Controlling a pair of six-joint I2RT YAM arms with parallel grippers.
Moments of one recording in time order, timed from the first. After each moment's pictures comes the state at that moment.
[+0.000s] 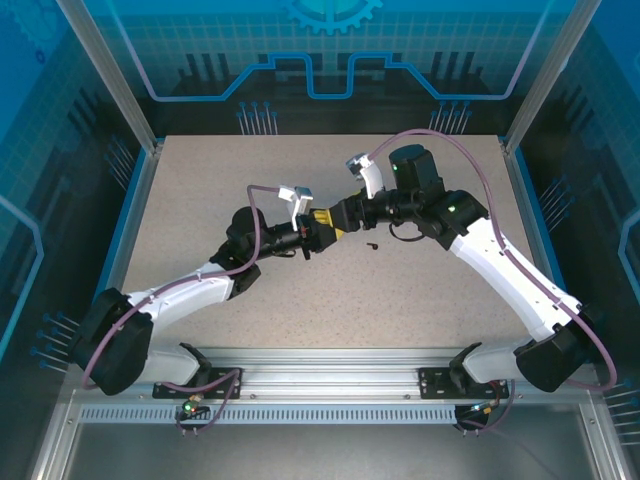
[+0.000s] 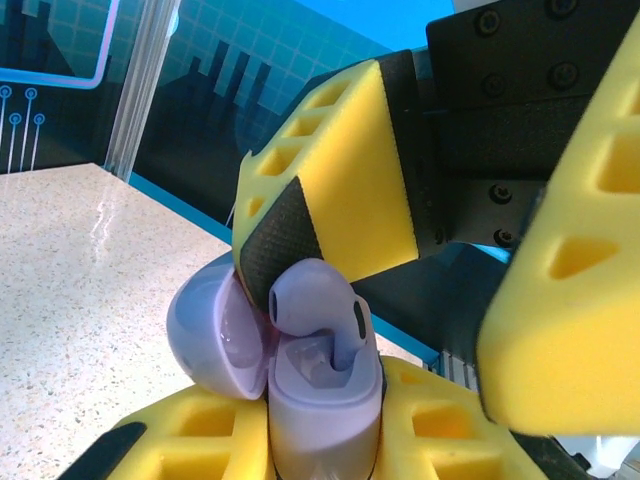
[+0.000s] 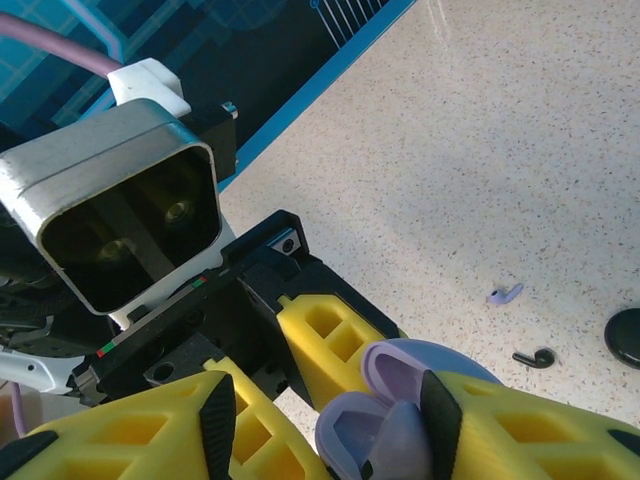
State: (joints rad) left arm -0.59 1.34 0.71 0.70 0.61 -0.48; right arm 0.58 1.35 1.40 -0.64 -0.53 0.22
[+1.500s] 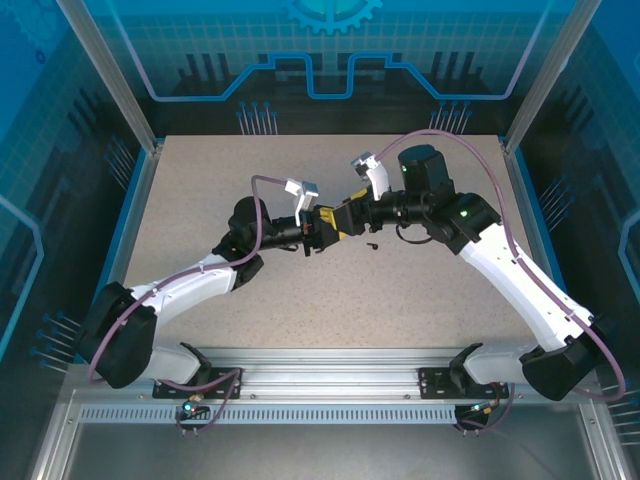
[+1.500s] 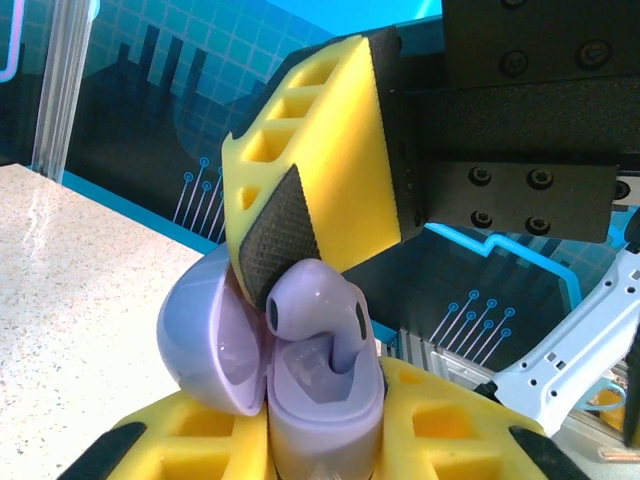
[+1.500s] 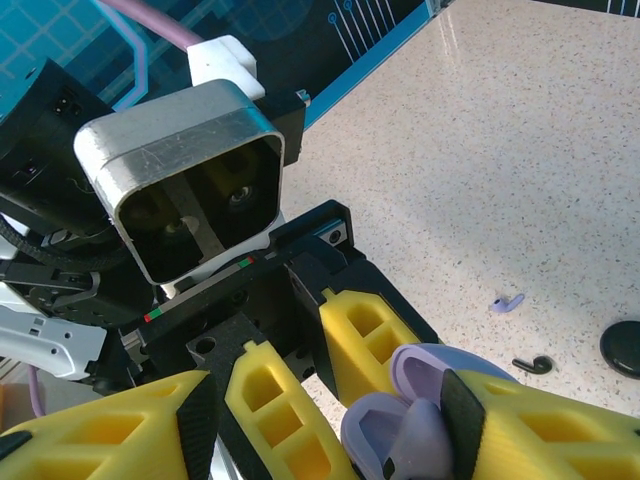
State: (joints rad) left arm -0.57 1.38 0.79 0.68 0.77 -0.48; right arm 0.59 1.30 1.42 -0.67 -0.53 0.19
